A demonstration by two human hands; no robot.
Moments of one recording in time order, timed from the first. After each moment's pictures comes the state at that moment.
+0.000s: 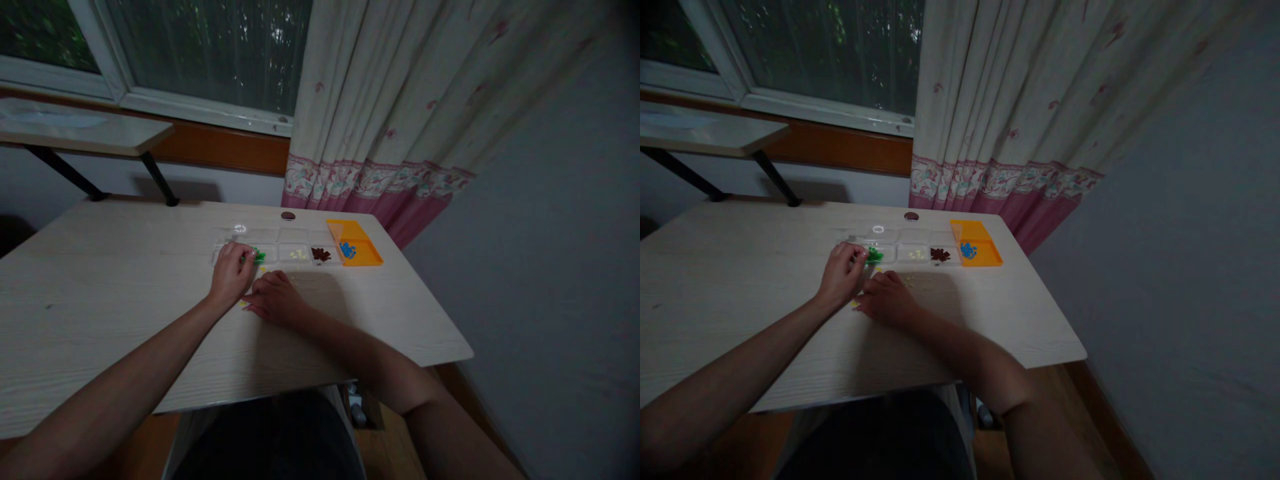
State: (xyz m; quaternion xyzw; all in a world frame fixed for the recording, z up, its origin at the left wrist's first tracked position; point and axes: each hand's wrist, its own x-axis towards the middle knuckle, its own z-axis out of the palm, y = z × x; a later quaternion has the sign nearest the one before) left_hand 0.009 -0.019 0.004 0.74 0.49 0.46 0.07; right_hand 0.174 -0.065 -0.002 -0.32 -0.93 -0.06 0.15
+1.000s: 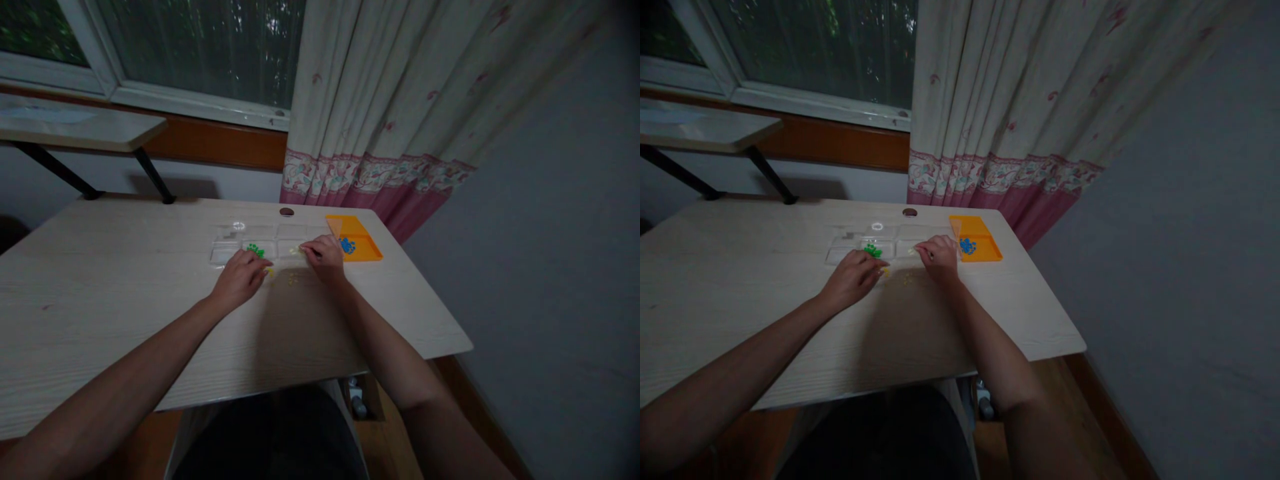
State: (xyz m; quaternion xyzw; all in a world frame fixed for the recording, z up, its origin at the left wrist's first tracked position) left_hand 0.007 -0.023 -0.007 0.87 0.39 0.30 0.05; right_hand 0.268 -0.003 0.002 -0.55 -0.74 -0.06 0.37
